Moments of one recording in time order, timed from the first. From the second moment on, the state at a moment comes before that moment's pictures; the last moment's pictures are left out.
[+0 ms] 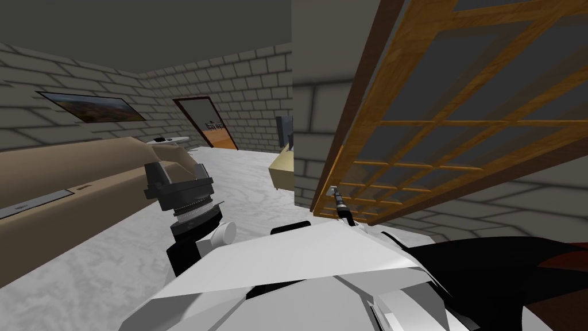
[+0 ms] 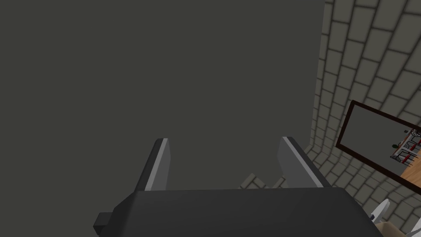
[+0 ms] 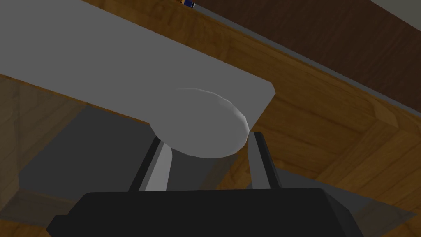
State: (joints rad) arm 0.00 -0.39 0.16 -0.52 -0.53 -1.02 0.35
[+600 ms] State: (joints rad) arm -0.01 -0.38 0.14 -0.53 -0.53 -1.00 0.23
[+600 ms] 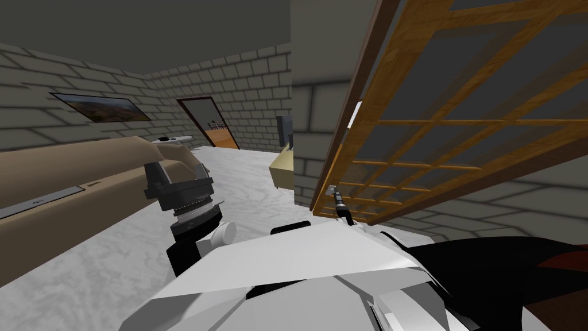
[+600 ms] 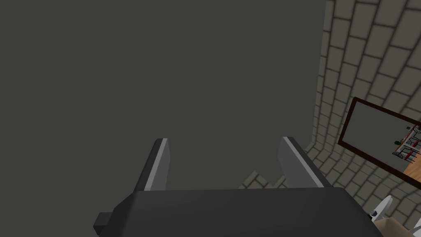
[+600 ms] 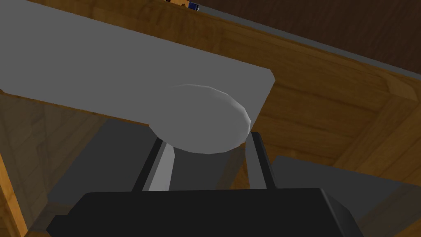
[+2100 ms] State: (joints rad) arm -0.01 -0.35 0.11 -0.55 -0.53 -0.96 -0.10
